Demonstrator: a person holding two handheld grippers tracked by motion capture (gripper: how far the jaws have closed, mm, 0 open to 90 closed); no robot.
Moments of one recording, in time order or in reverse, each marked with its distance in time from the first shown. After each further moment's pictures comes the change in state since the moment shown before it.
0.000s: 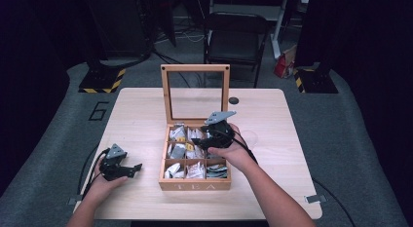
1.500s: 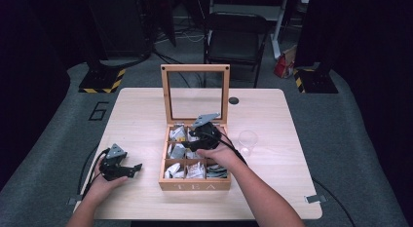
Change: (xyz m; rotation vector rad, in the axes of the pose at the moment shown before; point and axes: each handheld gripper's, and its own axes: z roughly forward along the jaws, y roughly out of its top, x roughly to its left) left arm 0.000 0.000 0.001 -0.006 -0.001 -0.003; right arm 0.008 0.001 0.044 0.059 0.057 -0.001
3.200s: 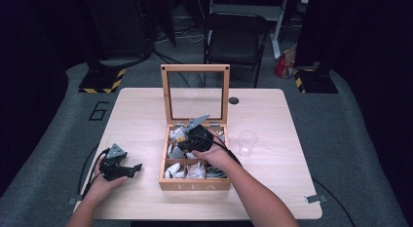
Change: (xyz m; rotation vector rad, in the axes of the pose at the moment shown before) left arm 0.000 0.000 0.000 0.001 0.000 0.002; right arm 0.006 0.001 0.025 0.069 0.128 -0.030
